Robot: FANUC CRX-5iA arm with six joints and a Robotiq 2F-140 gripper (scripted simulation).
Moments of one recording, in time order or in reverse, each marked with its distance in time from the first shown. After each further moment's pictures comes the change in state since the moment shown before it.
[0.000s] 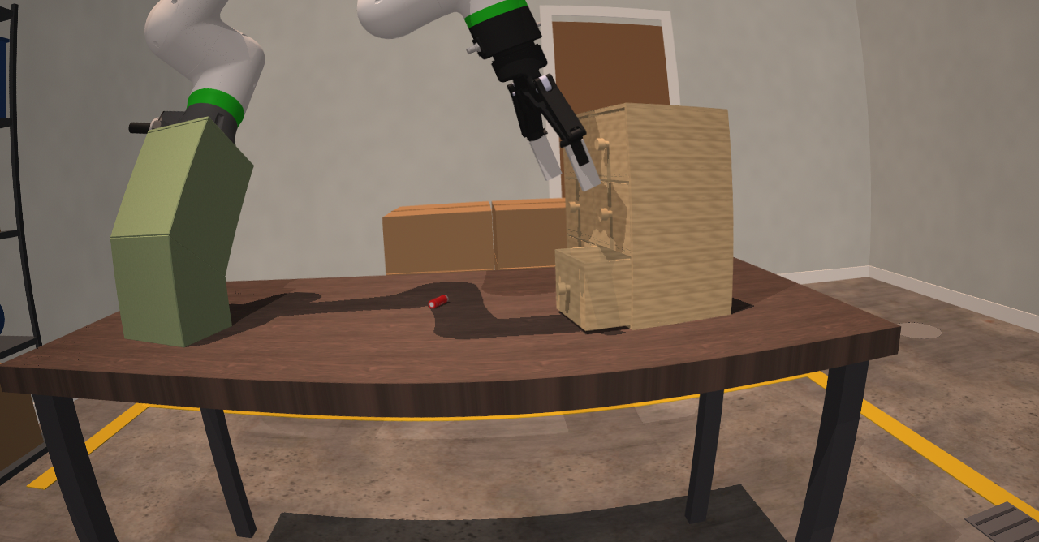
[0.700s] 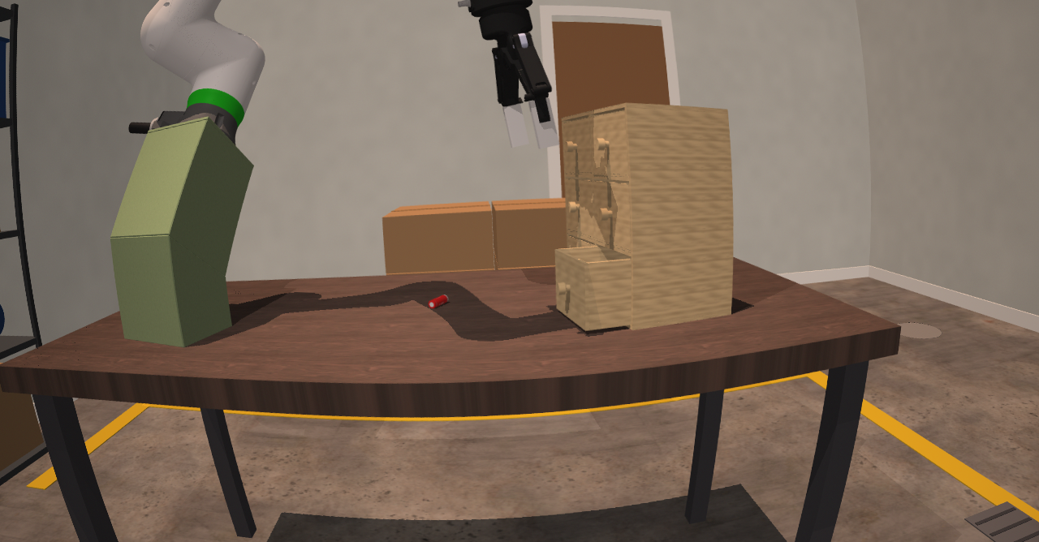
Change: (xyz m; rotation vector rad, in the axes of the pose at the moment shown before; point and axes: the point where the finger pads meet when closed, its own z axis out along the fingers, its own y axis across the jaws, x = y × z) arm -0.027 -0.010 -0.069 -0.041 -0.208 0.028
